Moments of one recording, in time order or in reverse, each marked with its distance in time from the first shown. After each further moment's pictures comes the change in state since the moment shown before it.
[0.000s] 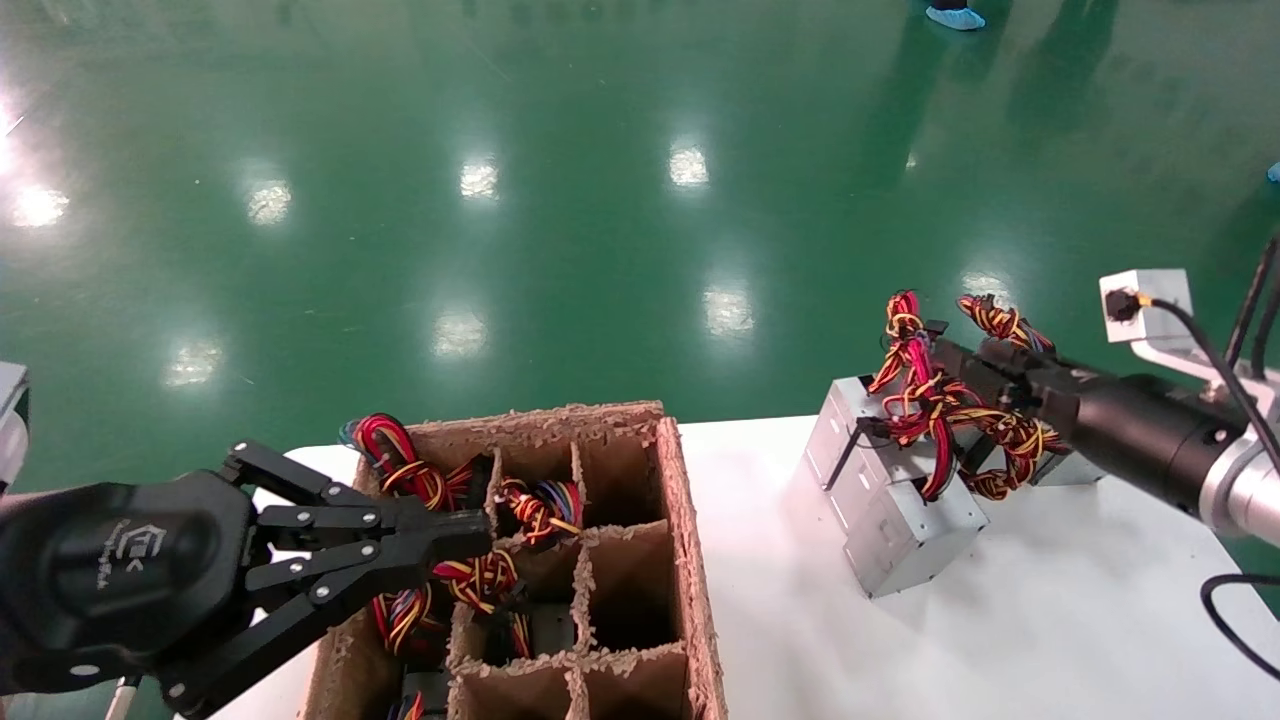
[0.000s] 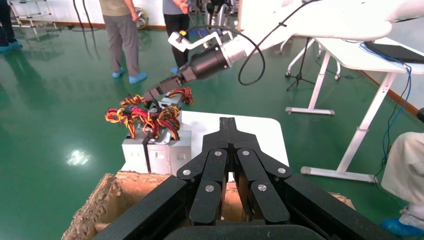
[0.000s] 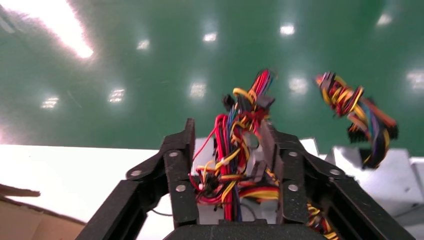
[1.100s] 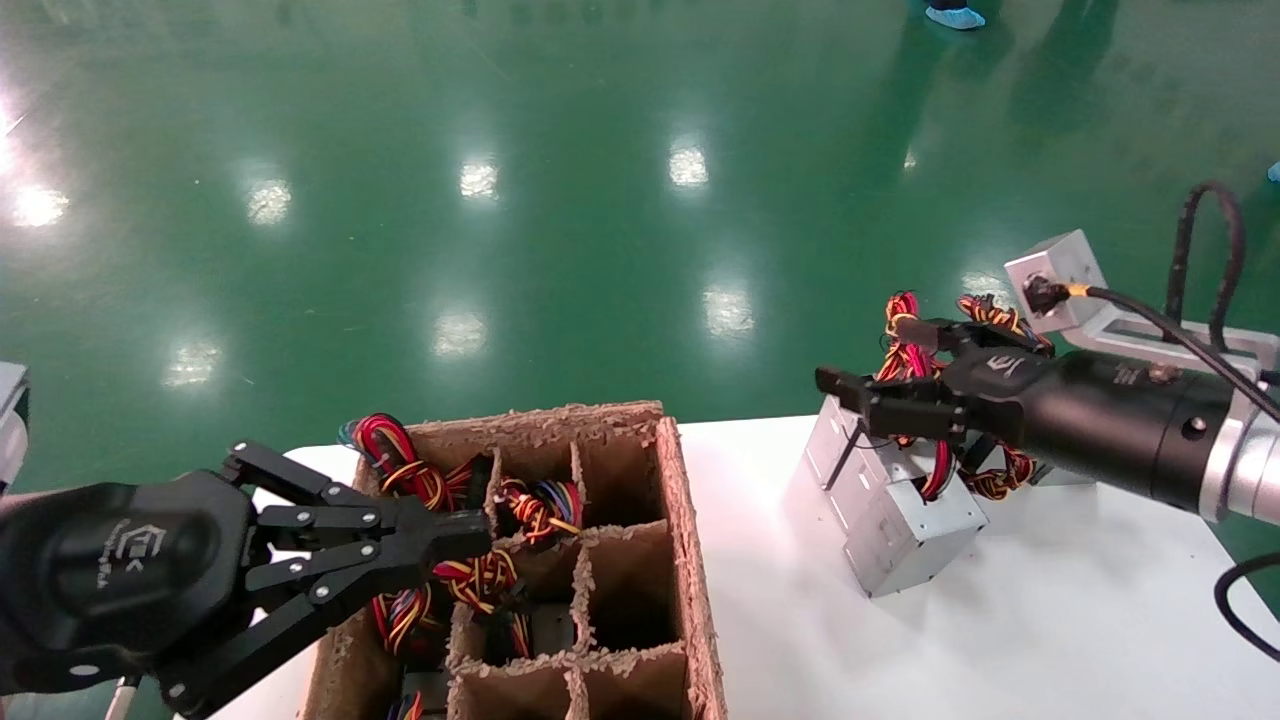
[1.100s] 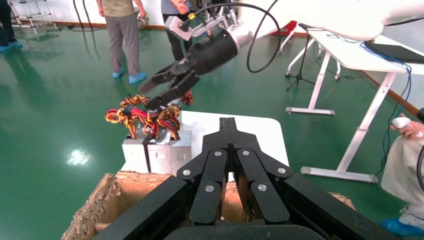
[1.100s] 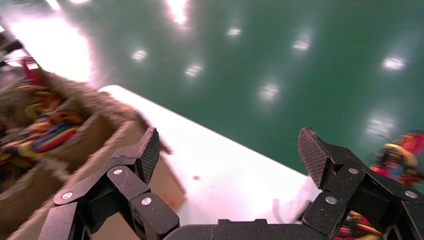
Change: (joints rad) left arm 0.000 0.000 0.000 0.000 0.000 0.000 0.000; right arm 0.062 -0.028 0.136 -0.021 0.407 -0.417 -0.563
